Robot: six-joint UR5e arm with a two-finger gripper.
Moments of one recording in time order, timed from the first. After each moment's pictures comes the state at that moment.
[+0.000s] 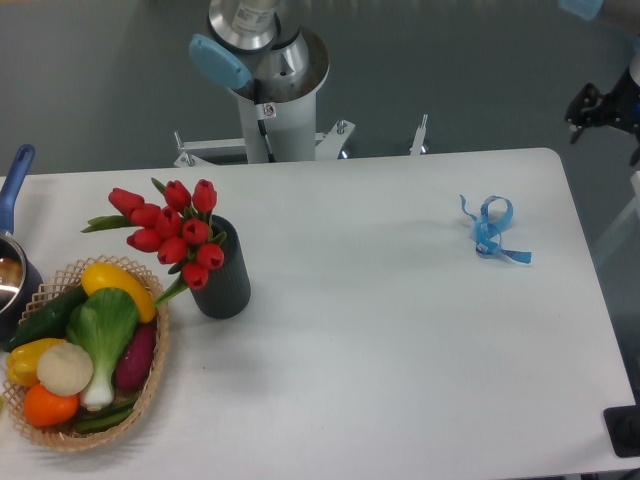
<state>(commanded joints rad) 3.12 -1.98 -1.35 -1.40 1.59 1.56</state>
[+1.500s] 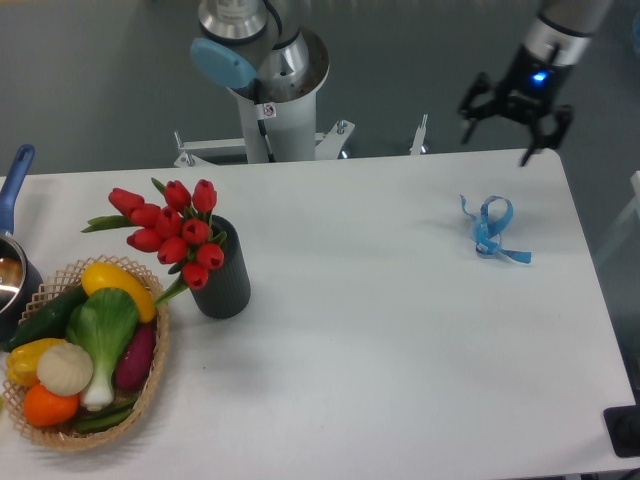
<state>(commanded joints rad) 3.09 -1.50 -1.90 -1.38 0.85 1.53</state>
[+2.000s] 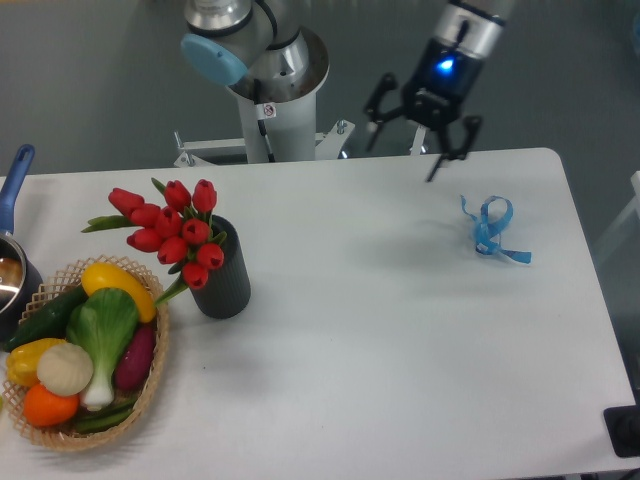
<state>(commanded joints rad) 2.89 -1.43 -1.97 -1.38 0.78 1.54</state>
